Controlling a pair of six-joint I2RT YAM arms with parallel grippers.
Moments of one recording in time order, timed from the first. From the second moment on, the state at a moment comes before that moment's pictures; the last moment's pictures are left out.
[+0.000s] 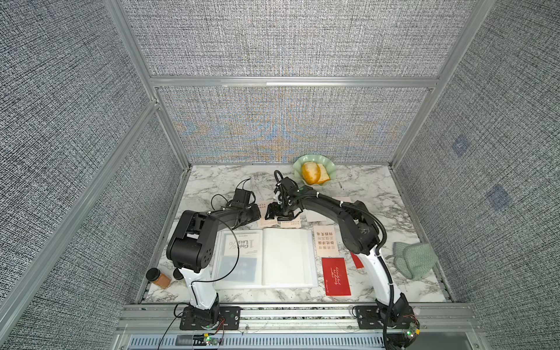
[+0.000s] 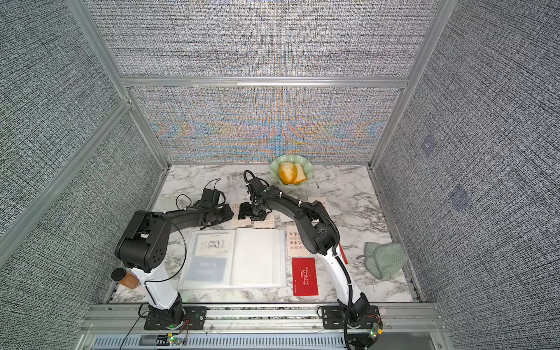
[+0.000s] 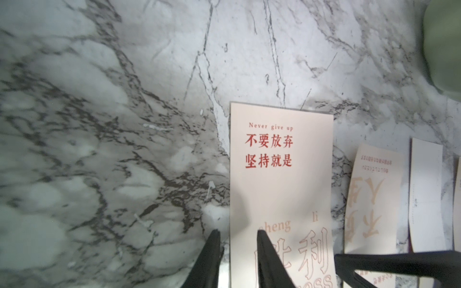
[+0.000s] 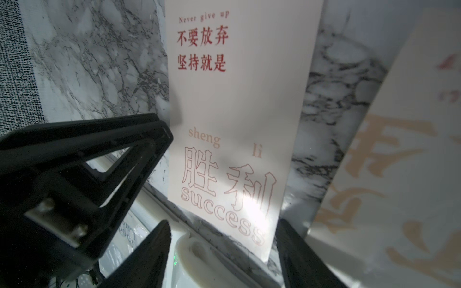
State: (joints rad) left arm -0.31 1.85 0.97 -0.08 0.16 -0.57; right arm 0.70 2.36 1.91 -0.66 -0.40 0.57
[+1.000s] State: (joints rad) left arm -0.31 1.86 0.97 -0.05 0.19 -0.57; right arm 0.66 2.29 1.80 -0.47 -0.55 0.70
